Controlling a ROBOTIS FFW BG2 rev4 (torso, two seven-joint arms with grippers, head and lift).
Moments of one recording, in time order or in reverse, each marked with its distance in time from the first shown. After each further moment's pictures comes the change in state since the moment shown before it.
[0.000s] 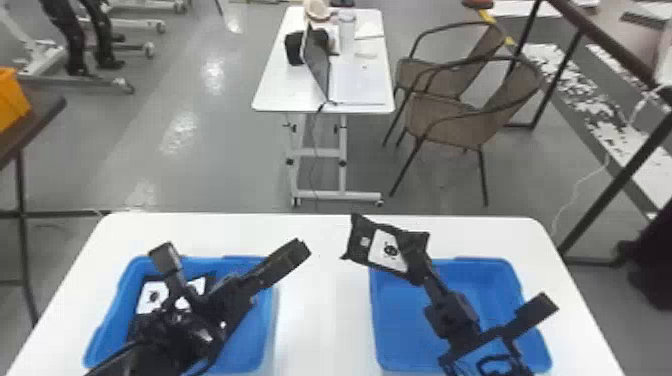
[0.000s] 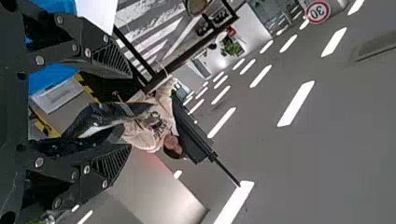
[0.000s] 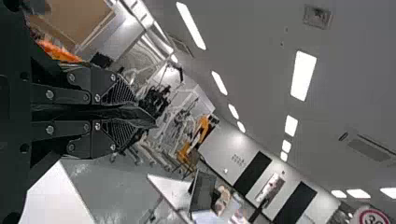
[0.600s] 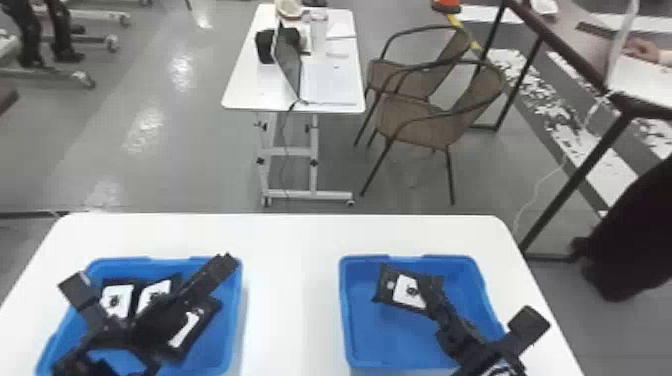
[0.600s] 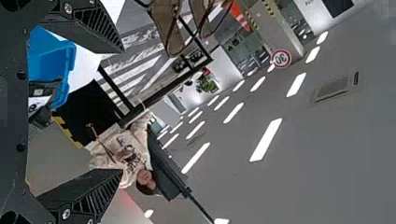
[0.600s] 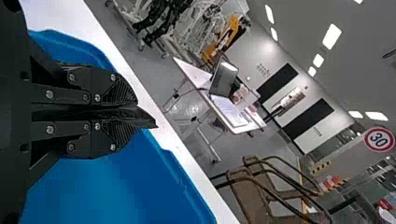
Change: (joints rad) left arm 0.141 -0.001 0.116 -0.136 0.073 0.021 0.137; right arm -0.068 0.000 -0.229 0.226 0.243 0.050 -0.166
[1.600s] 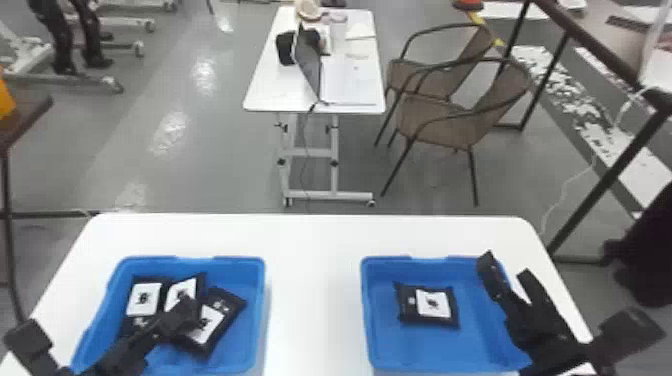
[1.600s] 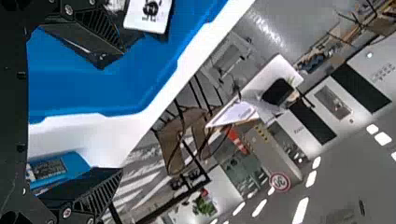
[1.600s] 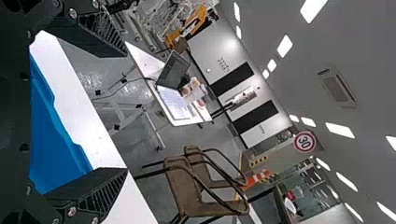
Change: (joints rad) left arm 0.210 -0.125 0.336 -0.314 -0.213 0.252 0.360; right arm 0.196 0.000 -0.028 -0.417 0.021 -0.043 -0.129
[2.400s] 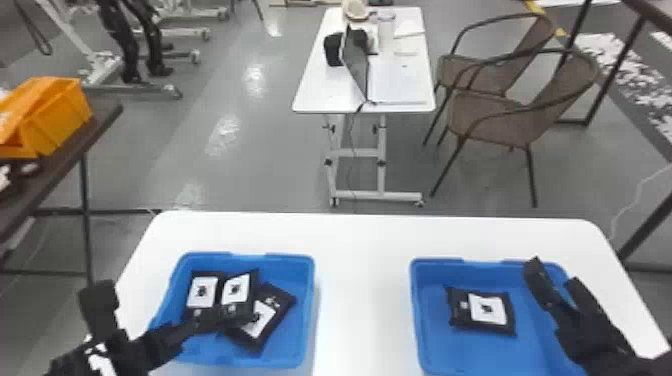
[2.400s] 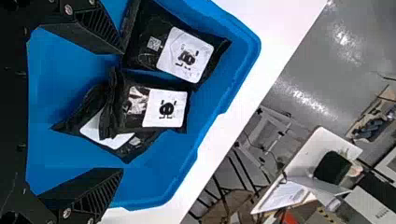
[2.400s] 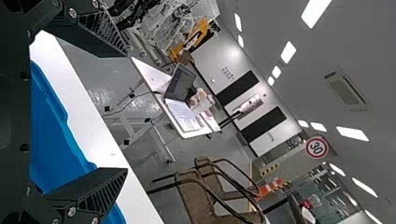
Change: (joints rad) left arm -0.120 0.009 0.090 -0.104 -0.337 0.374 0.141; right arm -0.018 0.000 0.019 0.037 -0.042 0.025 0.042
